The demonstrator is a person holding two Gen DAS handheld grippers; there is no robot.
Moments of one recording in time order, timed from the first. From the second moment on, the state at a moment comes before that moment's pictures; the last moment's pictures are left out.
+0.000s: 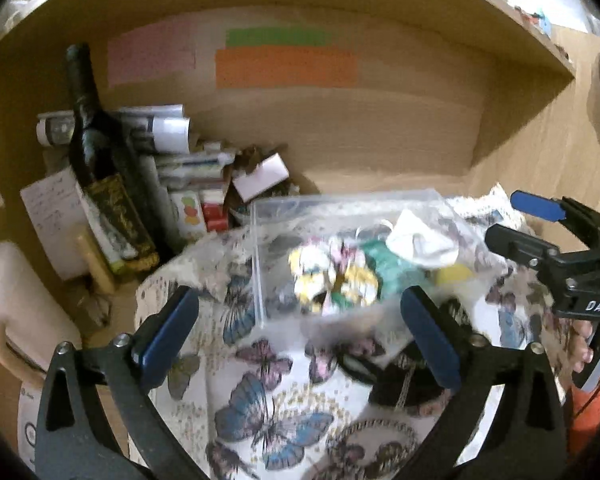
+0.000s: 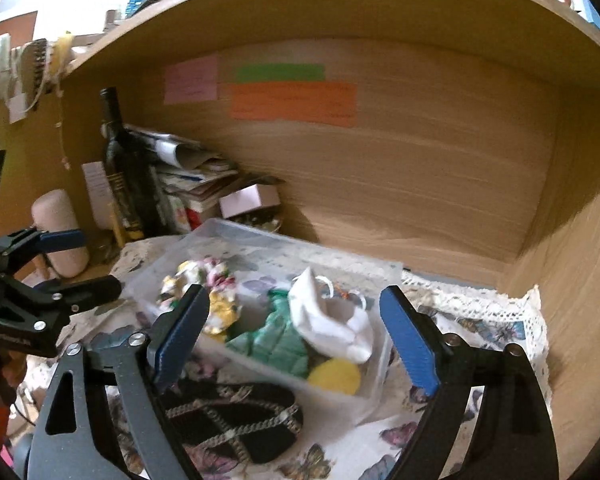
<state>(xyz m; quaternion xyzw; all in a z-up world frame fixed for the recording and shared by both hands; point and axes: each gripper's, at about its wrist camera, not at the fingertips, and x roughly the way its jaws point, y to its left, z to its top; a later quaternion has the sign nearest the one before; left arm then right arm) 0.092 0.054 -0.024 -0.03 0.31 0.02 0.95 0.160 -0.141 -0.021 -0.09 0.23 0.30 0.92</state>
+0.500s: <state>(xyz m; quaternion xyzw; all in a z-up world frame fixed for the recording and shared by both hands) 0.063 0.042 -0.094 -0.03 0.39 -0.05 0.92 0.131 -0.136 -0.093 -0.08 0.32 0.32 0.89</state>
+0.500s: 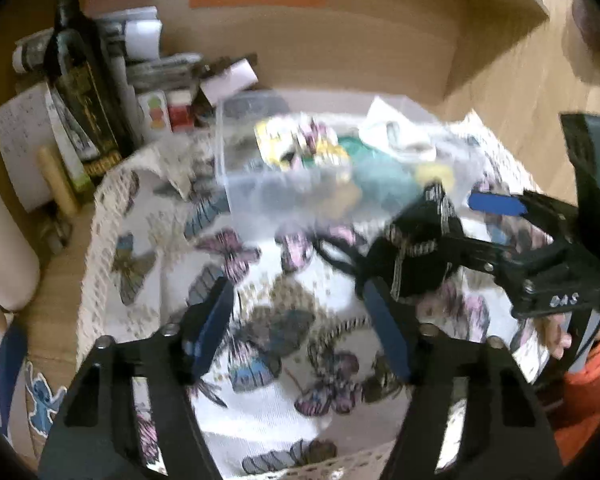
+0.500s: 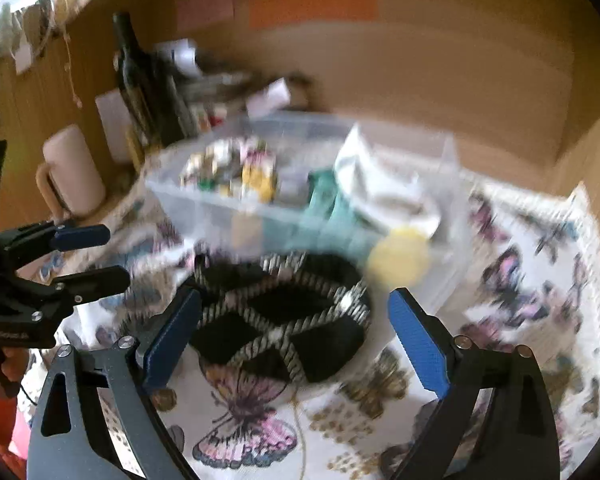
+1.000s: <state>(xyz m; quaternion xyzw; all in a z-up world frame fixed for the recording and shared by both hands) 0.053 0.034 -0.126 -0.03 0.43 -0.09 0.90 0.135 -0.121 -0.131 -0.12 0.38 0.32 0.86</state>
